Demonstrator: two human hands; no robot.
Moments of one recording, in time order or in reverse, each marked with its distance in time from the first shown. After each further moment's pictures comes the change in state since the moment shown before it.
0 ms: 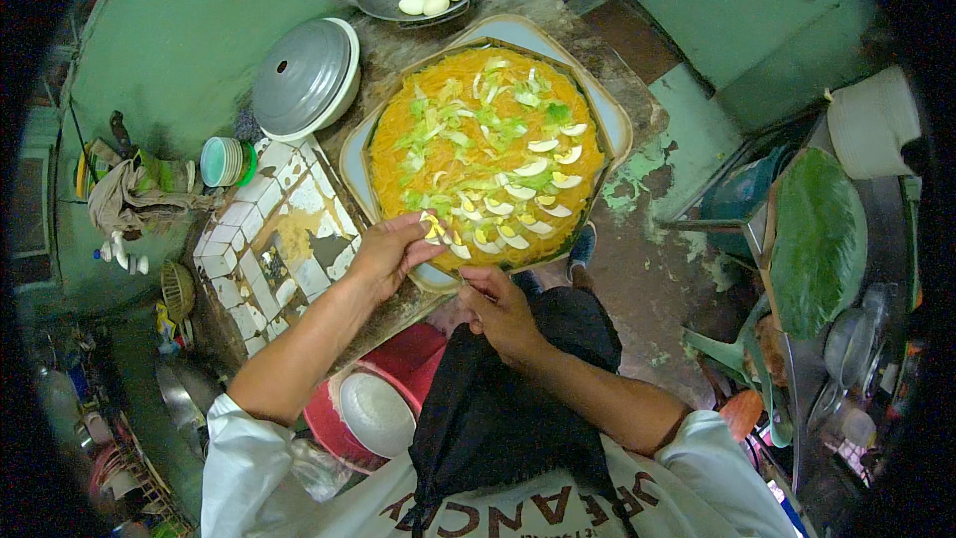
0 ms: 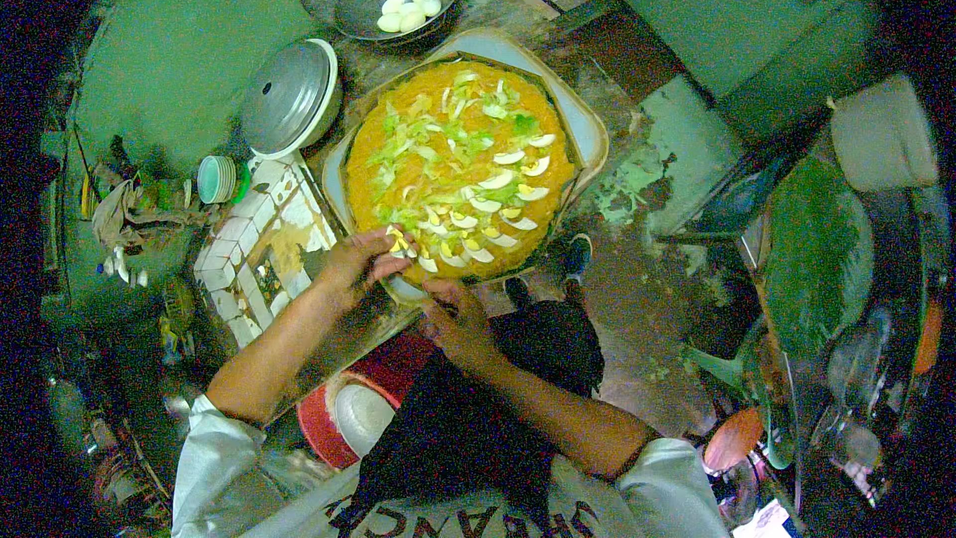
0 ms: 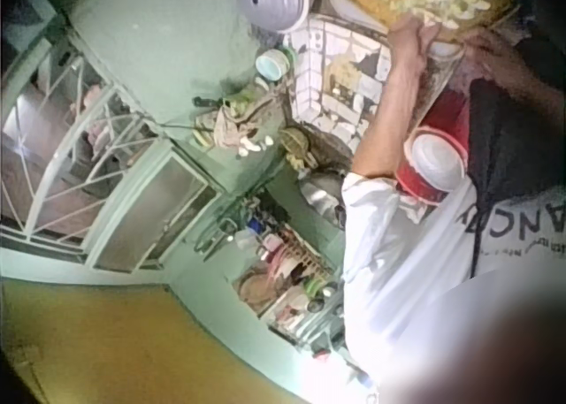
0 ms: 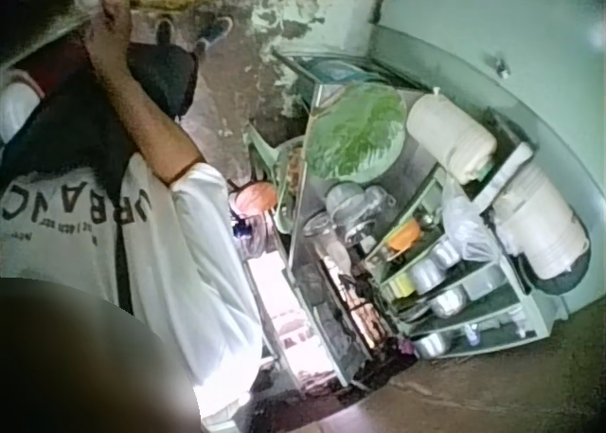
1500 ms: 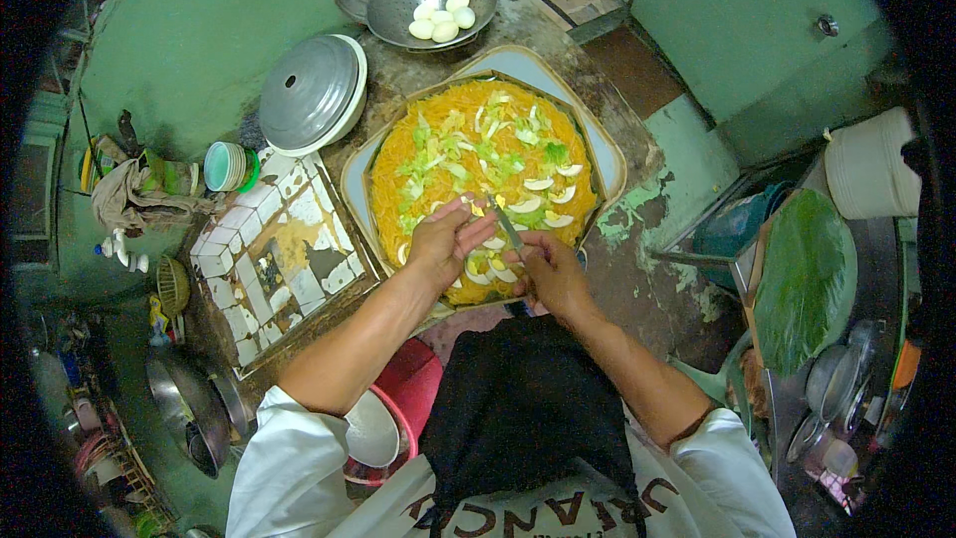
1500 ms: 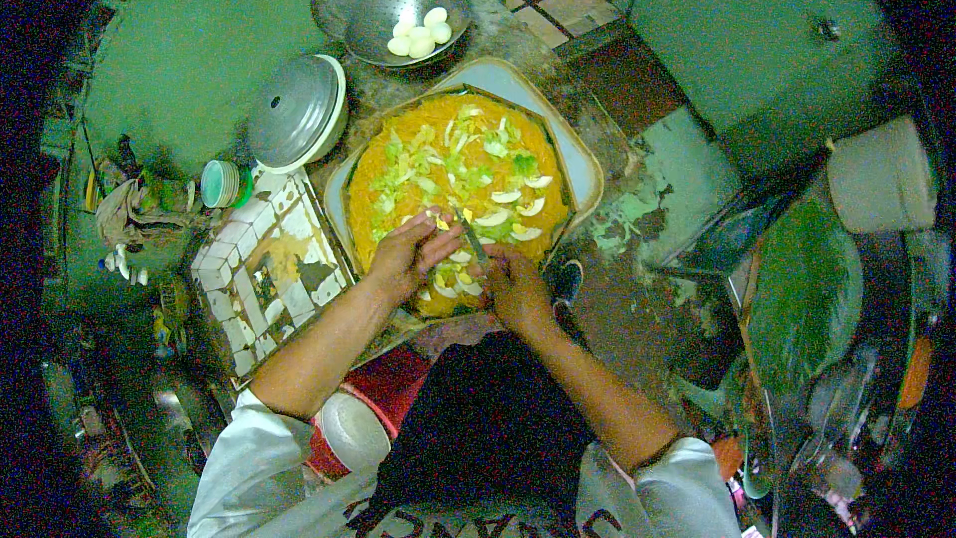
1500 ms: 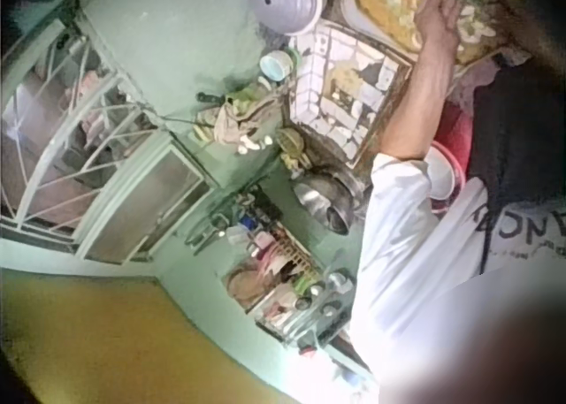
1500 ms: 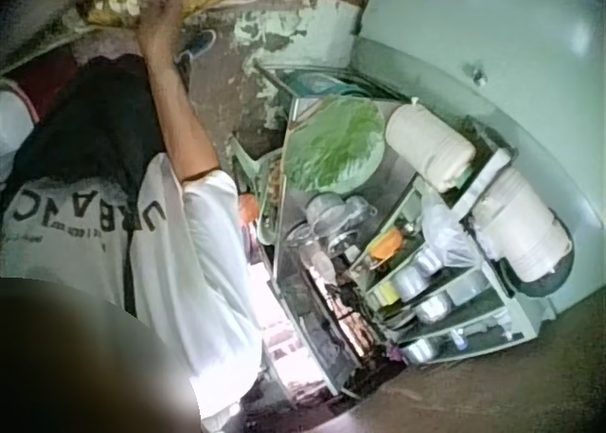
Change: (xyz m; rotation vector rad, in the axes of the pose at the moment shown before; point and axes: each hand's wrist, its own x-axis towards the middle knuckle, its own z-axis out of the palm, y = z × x) left_hand 0.051 -0.004 0.075 -0.333 -0.082 0.089; right_hand 0.039 -0.093 -0.071 -0.429 0.095 -0.067
